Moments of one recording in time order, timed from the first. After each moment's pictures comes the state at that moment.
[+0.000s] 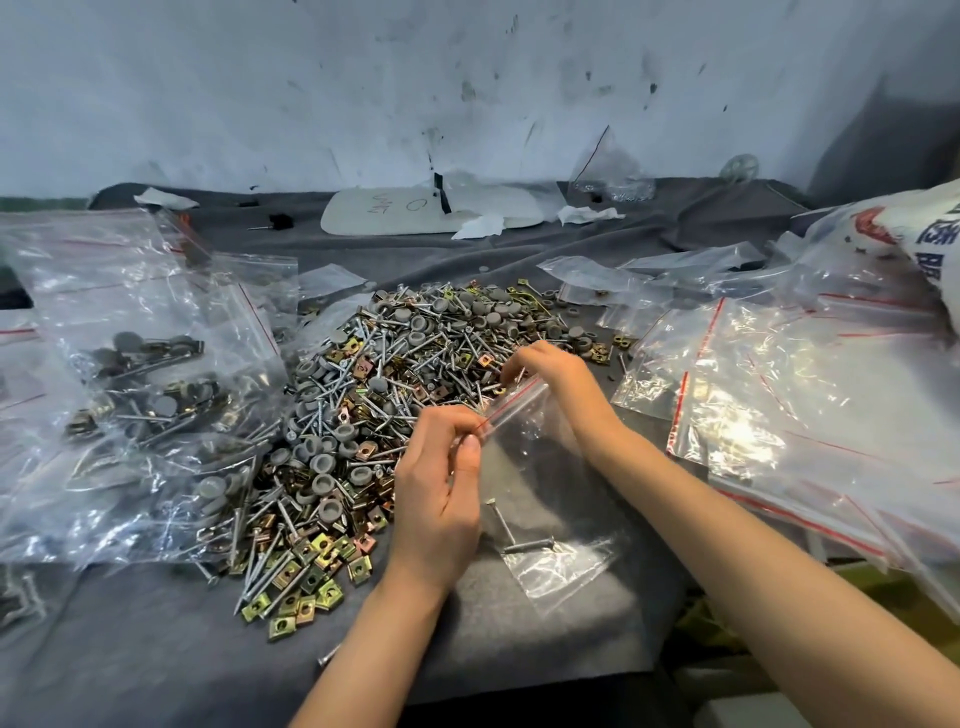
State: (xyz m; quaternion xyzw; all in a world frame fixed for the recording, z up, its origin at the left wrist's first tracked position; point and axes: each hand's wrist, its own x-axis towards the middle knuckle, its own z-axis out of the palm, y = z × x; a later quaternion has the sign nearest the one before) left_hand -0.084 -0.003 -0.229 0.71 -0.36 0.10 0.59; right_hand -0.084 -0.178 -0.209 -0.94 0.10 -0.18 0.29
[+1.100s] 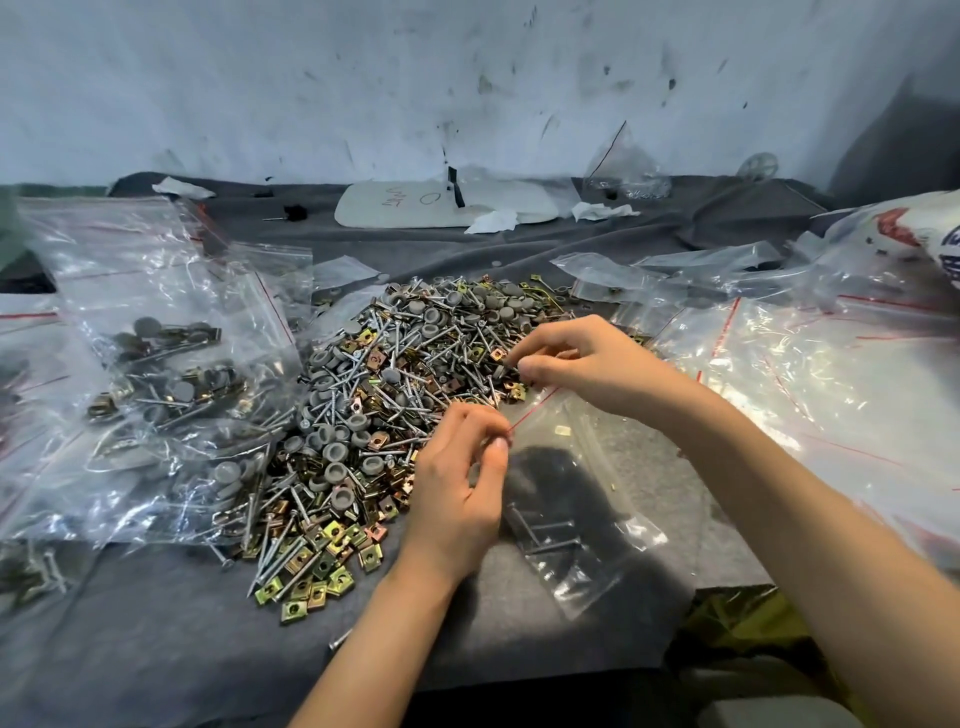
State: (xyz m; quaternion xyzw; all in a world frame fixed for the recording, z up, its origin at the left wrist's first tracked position) left_hand -0.084 -0.004 -0.228 0.74 -0.39 0.10 0.54; right_hand -0.107 -0.175 -0.151 -0.91 0.06 -0.08 0.39
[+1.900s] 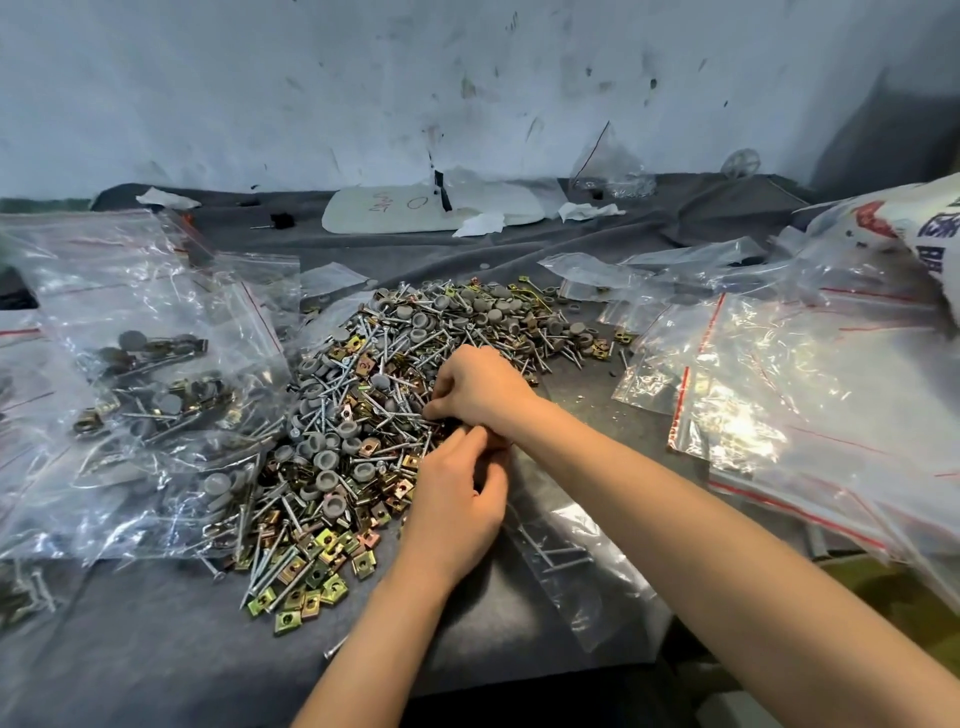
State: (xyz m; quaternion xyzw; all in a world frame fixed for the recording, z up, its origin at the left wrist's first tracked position) left_hand -0.081 -0.008 -0.233 0.79 -0.40 0.07 0.46; right_hand -0.035 -0.120 -0.188 -0.96 0.11 -0.03 0.26
